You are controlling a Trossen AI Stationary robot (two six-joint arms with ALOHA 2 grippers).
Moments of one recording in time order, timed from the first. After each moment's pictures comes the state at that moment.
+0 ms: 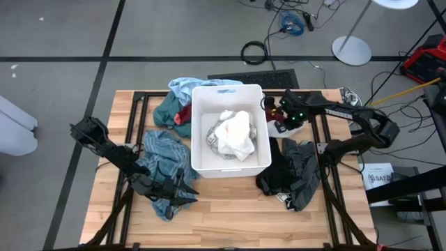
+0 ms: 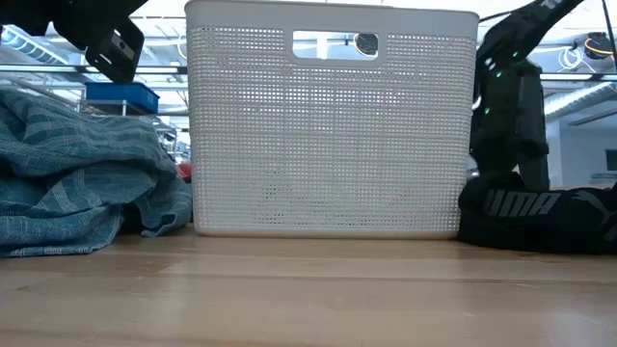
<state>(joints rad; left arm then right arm) -0.73 1.49 0.35 1.20 -0.53 -0.18 -0.74 1.30 0.79 -0.89 -0.06 0.46</state>
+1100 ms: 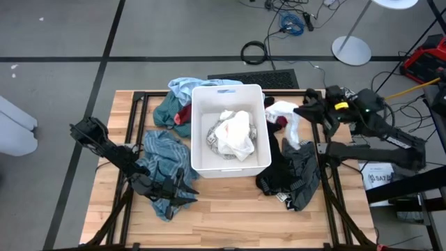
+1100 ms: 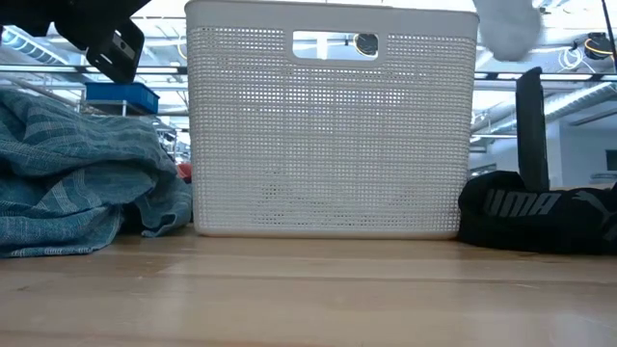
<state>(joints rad) -0.73 1.49 0.35 1.19 -0.53 -0.17 -0.34 0.63 0.85 0.09 -0.42 0.57</state>
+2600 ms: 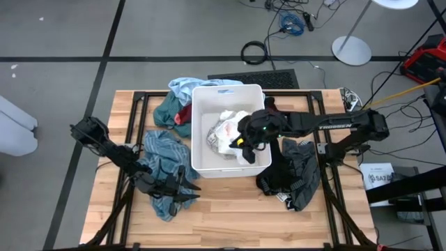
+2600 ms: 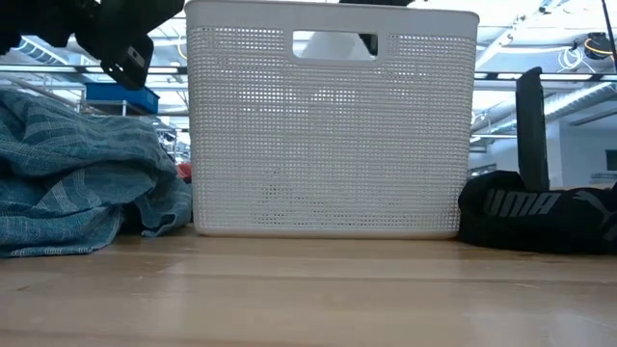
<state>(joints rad) -0.68 1.49 0.35 1.18 -0.54 -0.17 -0.02 1.47 1.26 -0.37 -0.13 0.33</state>
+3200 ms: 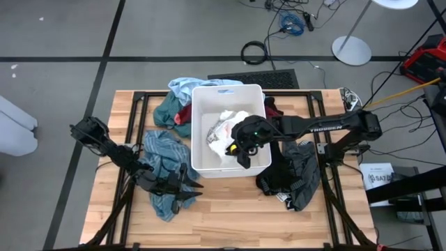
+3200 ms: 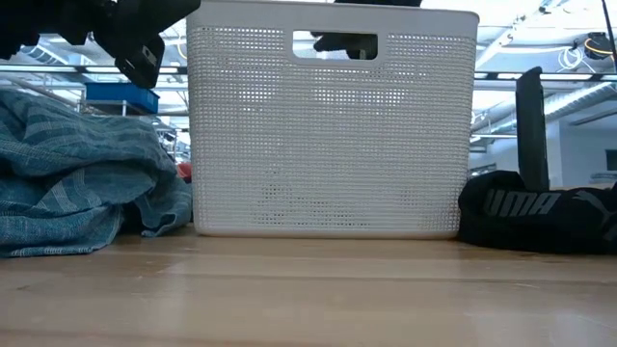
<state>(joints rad) -0.65 1.49 0.36 1.19 -0.50 -0.18 -0.01 1.54 1.27 -0.36 -0.16 0.32</state>
